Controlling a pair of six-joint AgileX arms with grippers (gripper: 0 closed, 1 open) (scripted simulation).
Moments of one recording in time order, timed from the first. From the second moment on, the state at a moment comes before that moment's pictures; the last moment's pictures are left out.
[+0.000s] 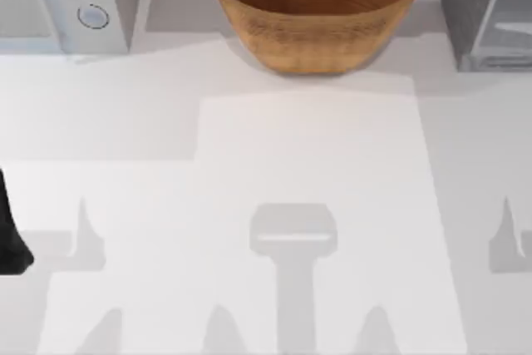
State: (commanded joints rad) left arm 0.00 0.00 0.00 0.00 0.00 0.00; right arm 0.00 0.00 0.00 0.00 0.00 0.00
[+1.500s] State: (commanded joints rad) left arm 0.00 0.00 0.00 0.00 0.00 0.00; right arm -0.51 1.72 0.18 1.56 -0.49 0.02
